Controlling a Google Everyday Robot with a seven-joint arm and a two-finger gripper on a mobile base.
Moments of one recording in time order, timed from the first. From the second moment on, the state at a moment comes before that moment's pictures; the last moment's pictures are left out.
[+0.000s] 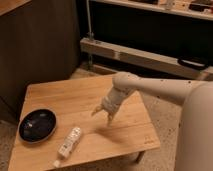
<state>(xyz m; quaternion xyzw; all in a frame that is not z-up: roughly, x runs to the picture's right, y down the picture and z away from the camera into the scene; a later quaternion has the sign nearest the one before) -0.028 0.150 0.760 -0.43 0.24 0.79 0.37</state>
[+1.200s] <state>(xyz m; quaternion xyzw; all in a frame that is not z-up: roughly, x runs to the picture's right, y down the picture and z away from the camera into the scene) -0.083 0.125 0.770 -0.48 0.36 0.70 0.38</state>
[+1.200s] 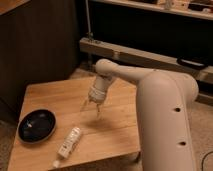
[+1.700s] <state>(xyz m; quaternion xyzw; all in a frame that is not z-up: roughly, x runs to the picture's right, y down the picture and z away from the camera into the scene) -0.084 0.126 0.769 -0.48 0.36 0.70 0.38</state>
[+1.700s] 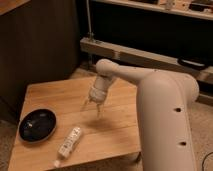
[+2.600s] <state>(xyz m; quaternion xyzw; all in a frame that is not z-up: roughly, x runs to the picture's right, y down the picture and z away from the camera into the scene) -0.108 0.171 0.744 -0.44 0.39 0.75 0.32</state>
